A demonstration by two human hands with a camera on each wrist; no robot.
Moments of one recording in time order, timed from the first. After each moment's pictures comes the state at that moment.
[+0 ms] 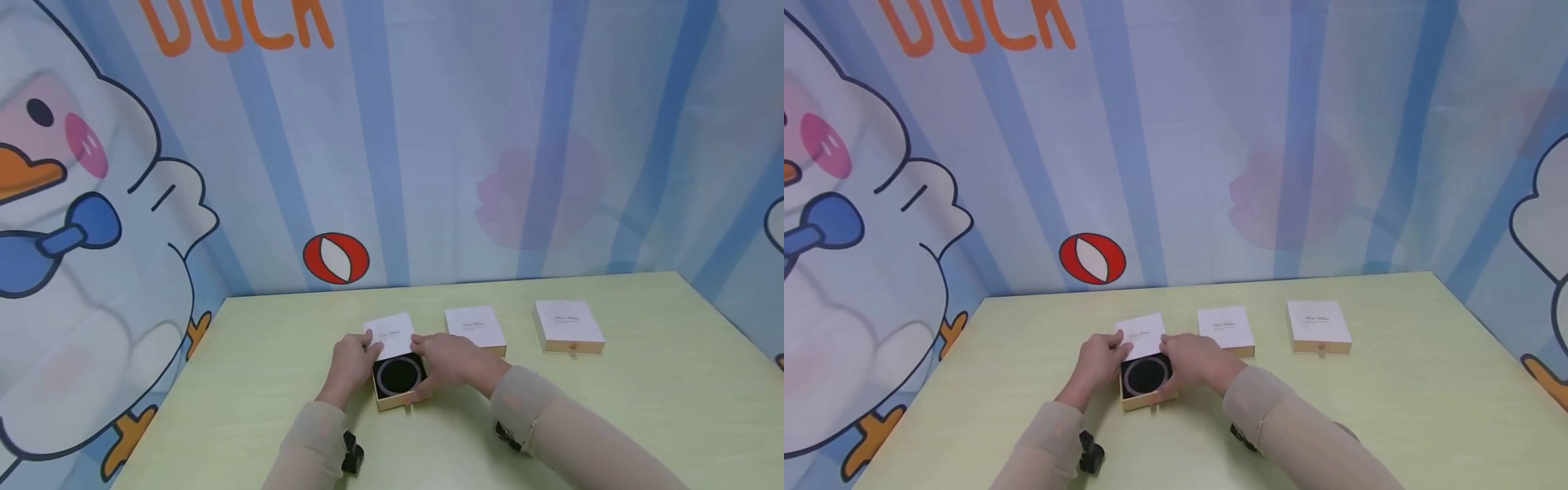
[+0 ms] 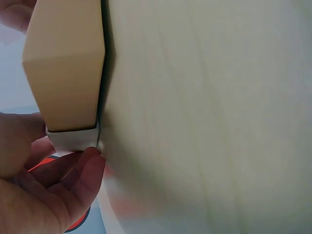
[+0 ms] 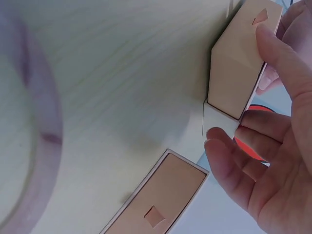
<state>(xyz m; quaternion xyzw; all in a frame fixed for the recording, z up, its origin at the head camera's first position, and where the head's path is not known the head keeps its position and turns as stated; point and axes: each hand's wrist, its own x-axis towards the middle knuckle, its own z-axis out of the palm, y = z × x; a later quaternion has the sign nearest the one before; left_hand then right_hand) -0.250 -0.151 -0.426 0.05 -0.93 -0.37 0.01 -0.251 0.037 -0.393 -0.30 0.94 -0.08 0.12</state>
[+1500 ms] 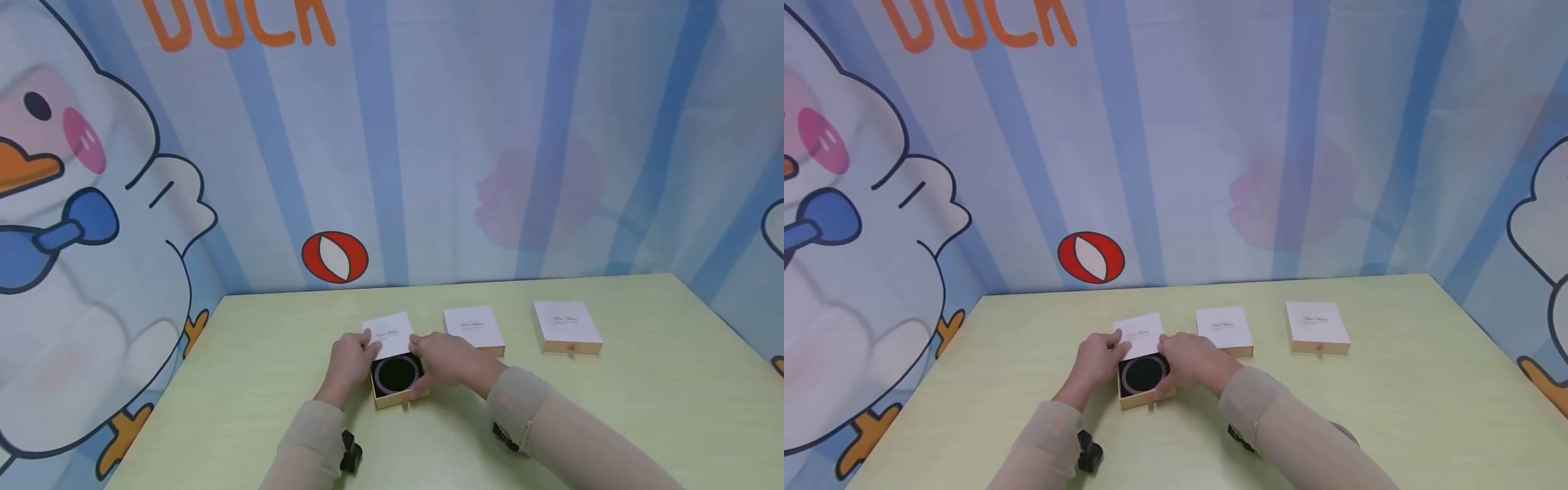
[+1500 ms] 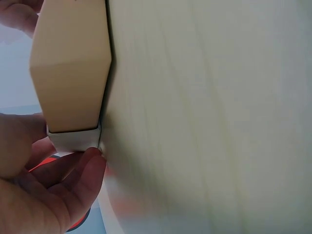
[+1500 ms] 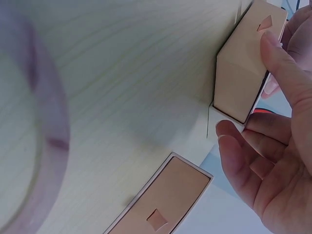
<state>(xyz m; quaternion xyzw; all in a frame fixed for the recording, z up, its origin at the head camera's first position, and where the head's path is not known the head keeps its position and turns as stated) -0.251 -0.151 -0.426 0.05 -0.93 -0.37 0.01 -0.254 0.032 -0.397 -0.29 0.95 -0.07 0.12</state>
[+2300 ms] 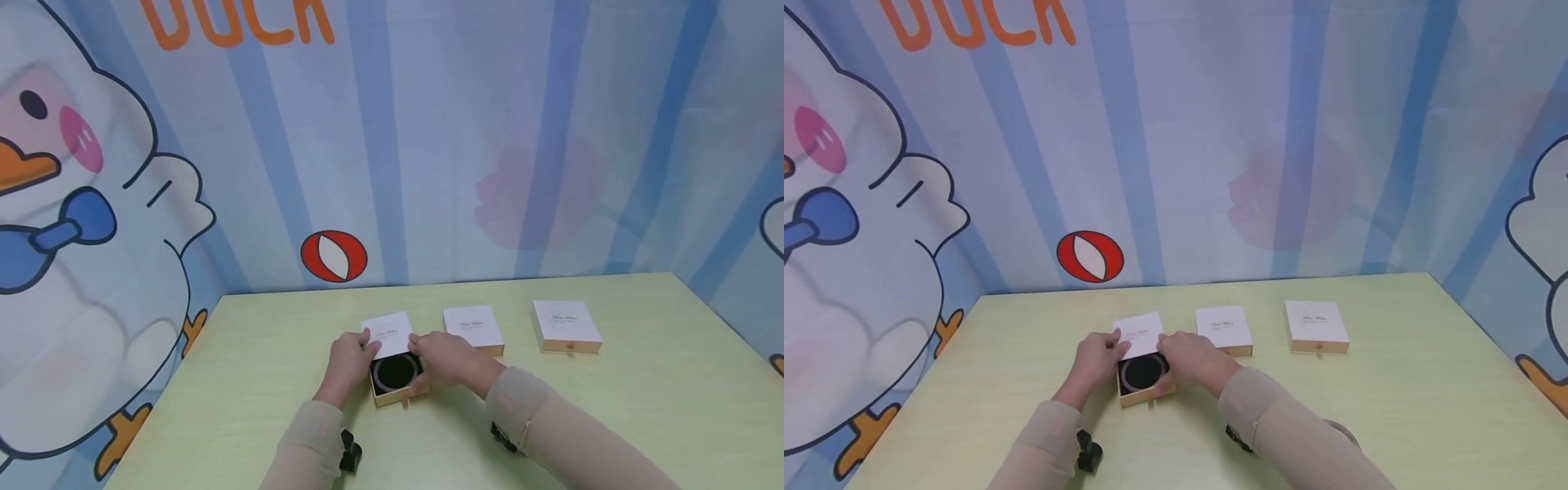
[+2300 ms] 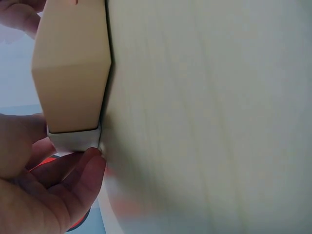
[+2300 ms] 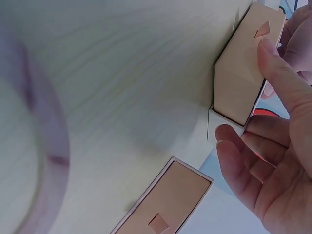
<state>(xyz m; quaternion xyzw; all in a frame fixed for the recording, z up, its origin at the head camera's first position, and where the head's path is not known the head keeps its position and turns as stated) -0.252 -0.151 -0.427 0.06 -0.93 -0.37 0.00 -0.251 0.032 -0.393 -0.29 0.95 -0.07 0.11</state>
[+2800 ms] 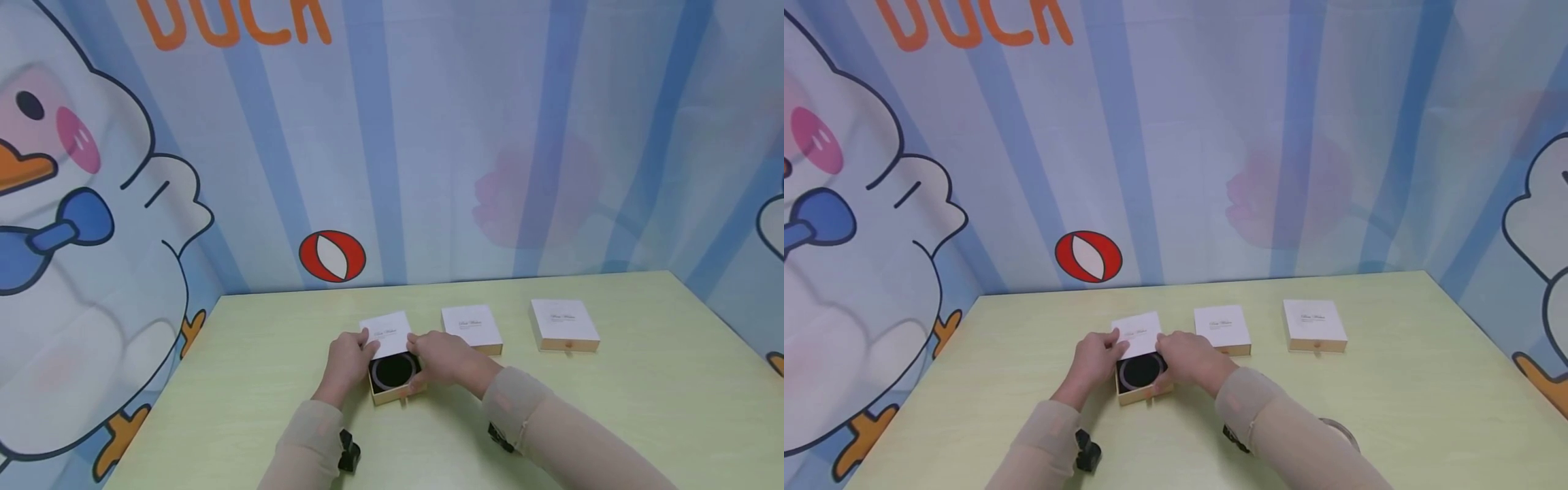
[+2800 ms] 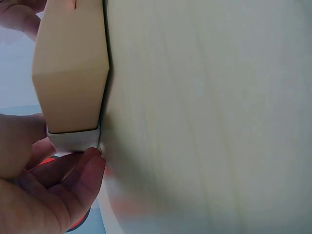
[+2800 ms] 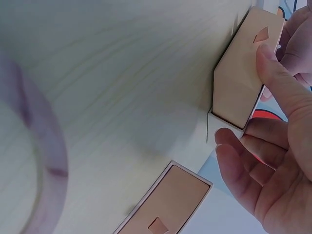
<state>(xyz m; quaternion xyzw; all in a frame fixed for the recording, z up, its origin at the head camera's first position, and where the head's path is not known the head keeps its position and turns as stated) -0.252 -0.150 -0.426 0.07 -0.93 -0.37 0.00 -0.252 0.030 -0.397 -0.29 0.95 -0.07 0.10</state>
